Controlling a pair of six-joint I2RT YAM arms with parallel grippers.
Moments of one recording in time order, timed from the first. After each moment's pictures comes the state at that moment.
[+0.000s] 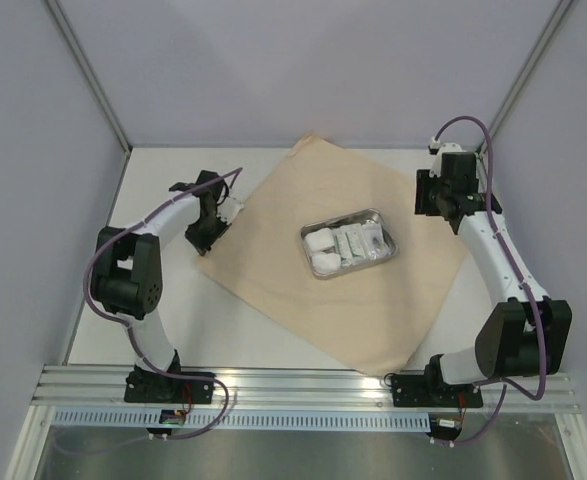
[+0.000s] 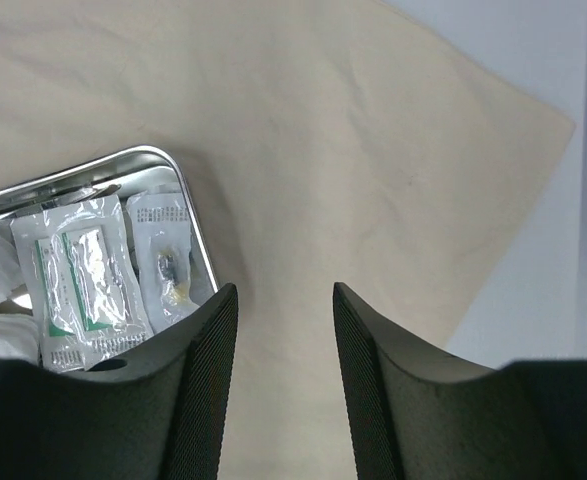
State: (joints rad) left arm -0.25 1.81 1.30 -0.87 -0.09 0.41; right arm 0.04 1.42 1.24 -0.52 0.06 0.02
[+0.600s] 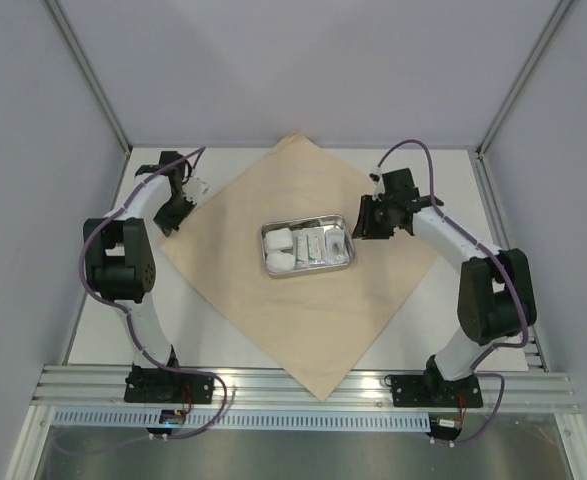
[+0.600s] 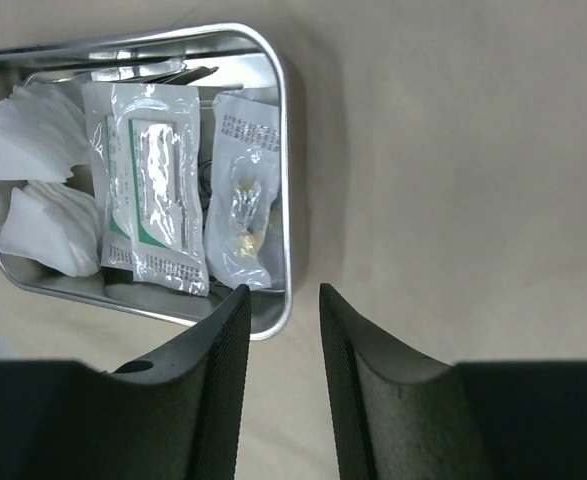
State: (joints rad) left arm -0.01 1.92 1.52 -0.92 -0.19 0.53; right arm 0.23 1.62 1.18 -0.49 -0.26 0.29
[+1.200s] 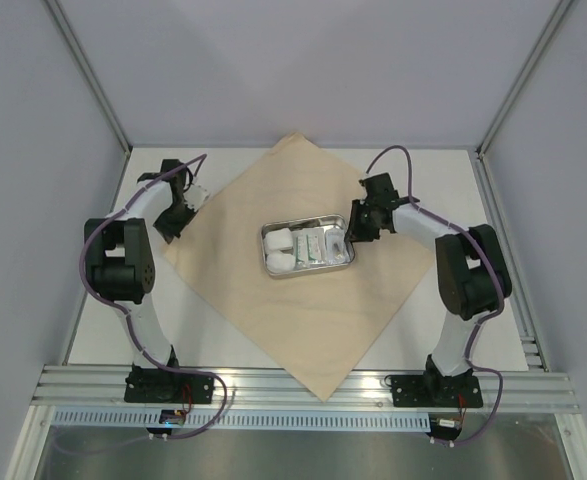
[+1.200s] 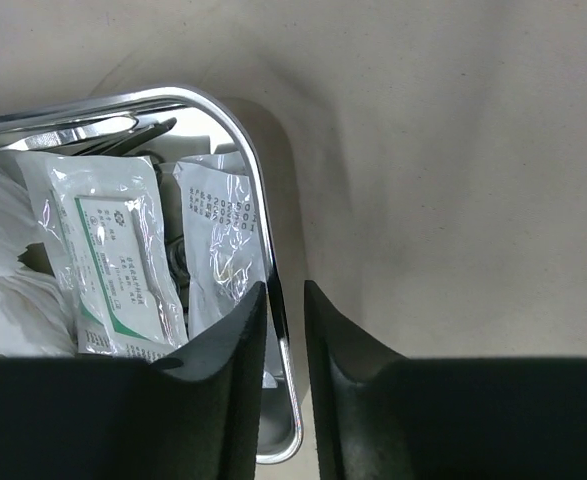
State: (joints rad) left arm -0.01 1.92 1.45 -0.88 -0.18 0.53; right arm 0.31 1.86 1.24 -0.39 -0.20 0.42
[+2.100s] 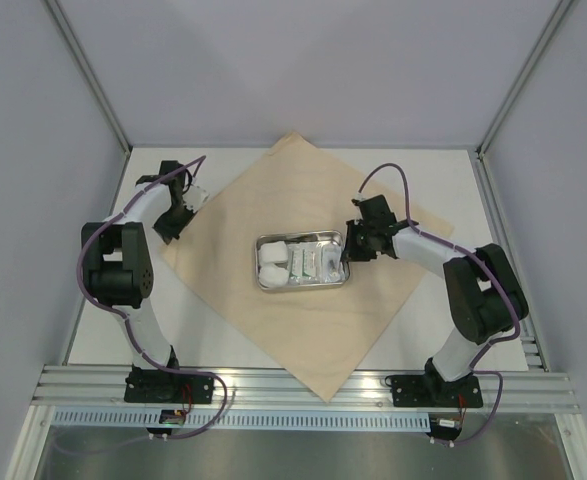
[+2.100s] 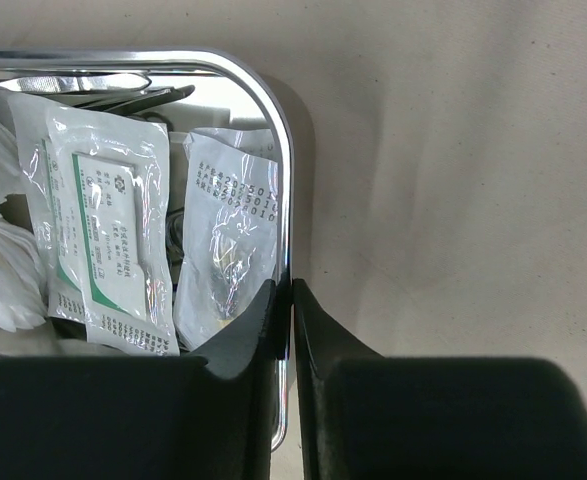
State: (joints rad) left arm -0.01 1.88 1.39 -0.85 -0.19 0.53; right arm 0.41 1.69 0.99 -0.28 -0.19 0.44
